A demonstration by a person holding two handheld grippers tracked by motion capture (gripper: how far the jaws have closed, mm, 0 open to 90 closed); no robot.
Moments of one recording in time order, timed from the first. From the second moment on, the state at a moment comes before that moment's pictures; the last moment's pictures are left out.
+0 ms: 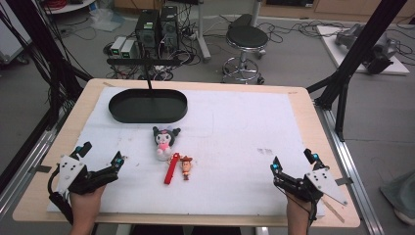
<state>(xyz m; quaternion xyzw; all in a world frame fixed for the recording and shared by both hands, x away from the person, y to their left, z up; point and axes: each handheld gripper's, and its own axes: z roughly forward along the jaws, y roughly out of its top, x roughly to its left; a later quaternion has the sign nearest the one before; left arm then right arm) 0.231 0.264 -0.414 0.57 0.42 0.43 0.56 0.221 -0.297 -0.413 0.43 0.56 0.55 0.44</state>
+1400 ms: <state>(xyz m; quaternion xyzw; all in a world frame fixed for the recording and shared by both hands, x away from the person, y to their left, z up) 0.214 0.116 -0.417 0.64 0.42 0.32 0.56 0.223 -0.305 -0.414 0.45 0.55 0.56 0.43</state>
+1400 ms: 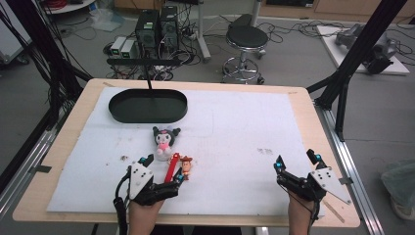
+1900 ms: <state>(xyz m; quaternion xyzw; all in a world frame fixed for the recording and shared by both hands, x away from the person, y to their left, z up) 0.220 0.077 -0.425 0.66 0.47 0.27 0.53 0.224 -0.304 -0.415 0.45 0.56 0.55 0.43</state>
